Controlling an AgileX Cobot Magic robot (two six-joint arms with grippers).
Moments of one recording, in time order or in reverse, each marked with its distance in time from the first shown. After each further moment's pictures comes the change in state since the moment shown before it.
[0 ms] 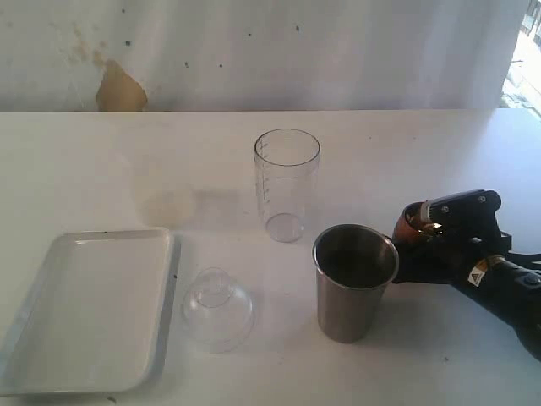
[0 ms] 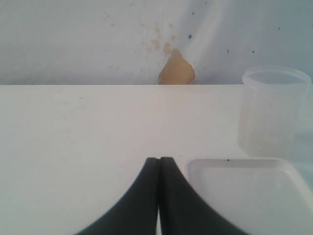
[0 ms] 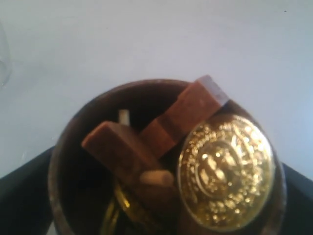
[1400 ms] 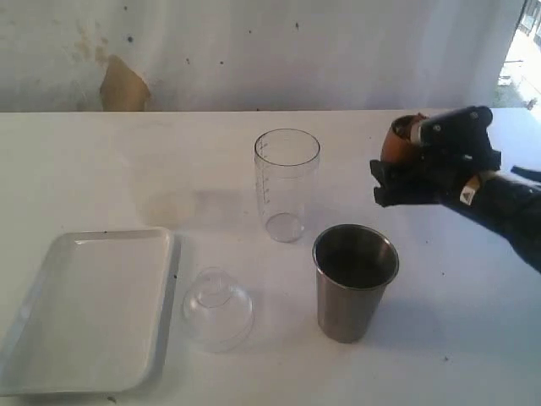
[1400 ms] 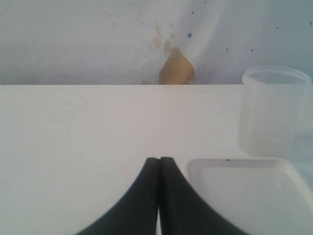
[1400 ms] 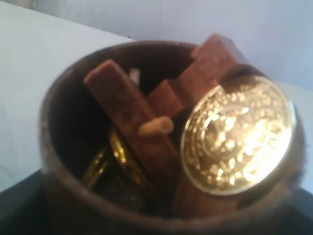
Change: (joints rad) left arm 0.000 0.000 0.000 0.000 0.000 0.000; right arm 0.000 -0.170 -0.244 -0.146 0.276 0.109
